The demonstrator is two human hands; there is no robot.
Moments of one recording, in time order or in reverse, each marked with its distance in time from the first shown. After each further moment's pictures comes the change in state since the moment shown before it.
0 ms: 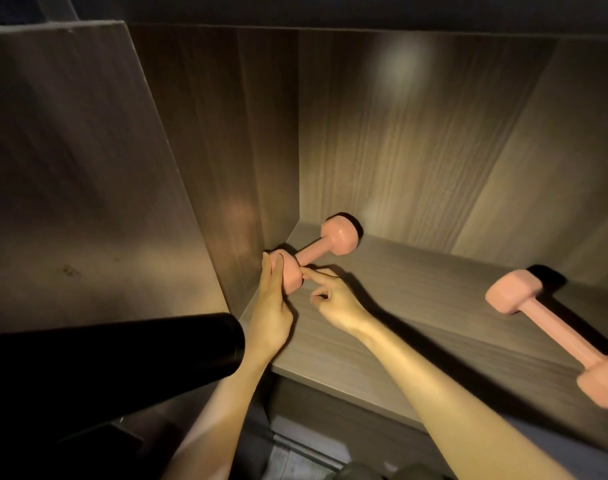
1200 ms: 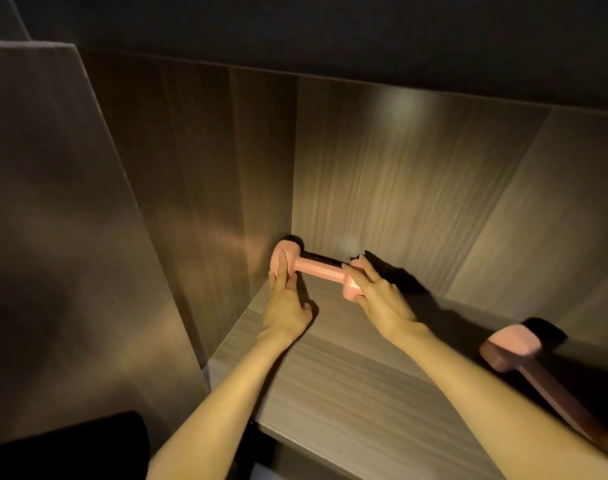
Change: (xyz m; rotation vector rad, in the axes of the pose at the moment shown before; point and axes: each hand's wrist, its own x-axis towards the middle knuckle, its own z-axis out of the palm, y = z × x) left_hand 0.089 0.005 0.051 0.233 -0.048 -0.153; right_hand 0.033 0.027 -0.107 -0.900 0.162 -0.101
